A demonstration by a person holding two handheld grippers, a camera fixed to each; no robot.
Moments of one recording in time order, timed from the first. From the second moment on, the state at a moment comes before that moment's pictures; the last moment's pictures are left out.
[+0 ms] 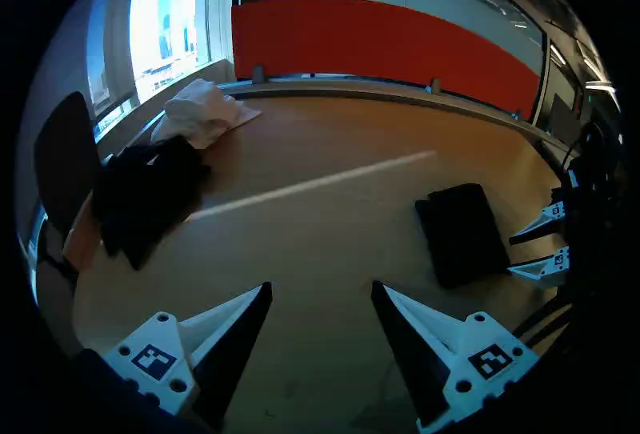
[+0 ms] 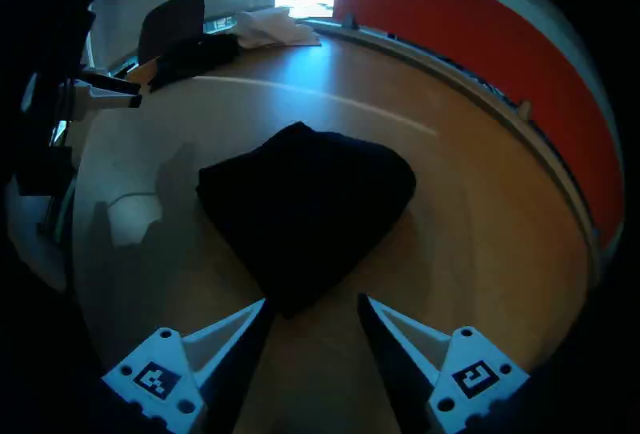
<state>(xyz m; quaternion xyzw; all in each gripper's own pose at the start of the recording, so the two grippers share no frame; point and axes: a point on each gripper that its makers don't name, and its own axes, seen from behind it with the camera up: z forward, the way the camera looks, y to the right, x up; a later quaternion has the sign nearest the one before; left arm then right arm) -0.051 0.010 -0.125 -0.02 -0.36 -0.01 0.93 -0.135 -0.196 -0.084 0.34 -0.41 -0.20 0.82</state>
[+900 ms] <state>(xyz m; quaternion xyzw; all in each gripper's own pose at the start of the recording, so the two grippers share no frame) -0.050 0.011 -0.123 -0.02 -0.36 -0.01 0.93 -0.133 -0.198 -0.091 0.35 -0.42 -0.17 0.82</state>
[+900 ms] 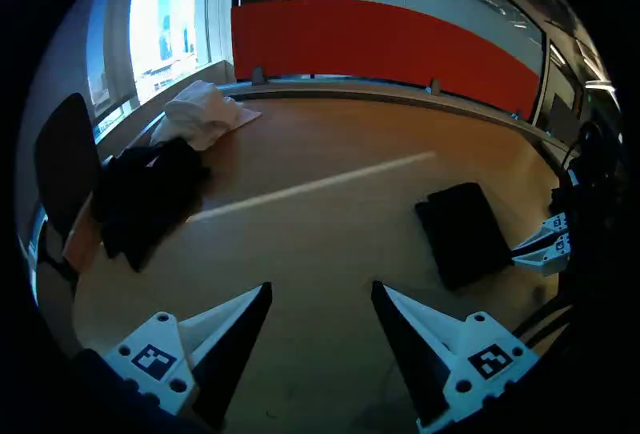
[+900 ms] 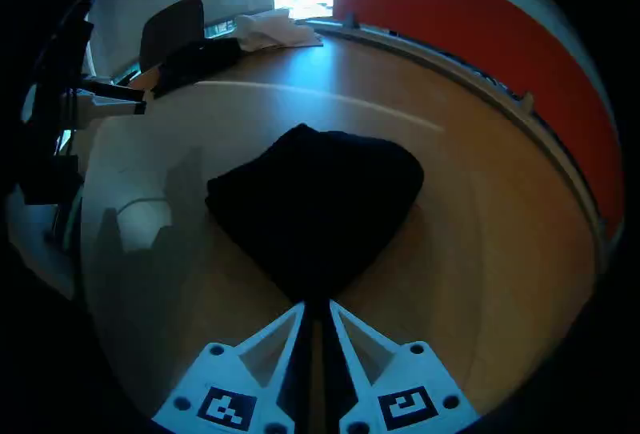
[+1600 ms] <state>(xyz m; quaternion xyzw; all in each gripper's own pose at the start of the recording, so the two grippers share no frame) -0.043 0.015 -0.115 -0.03 -0.35 0.00 0.93 -0.061 -0.212 -0.057 0.37 -0.38 -0.17 0.83</state>
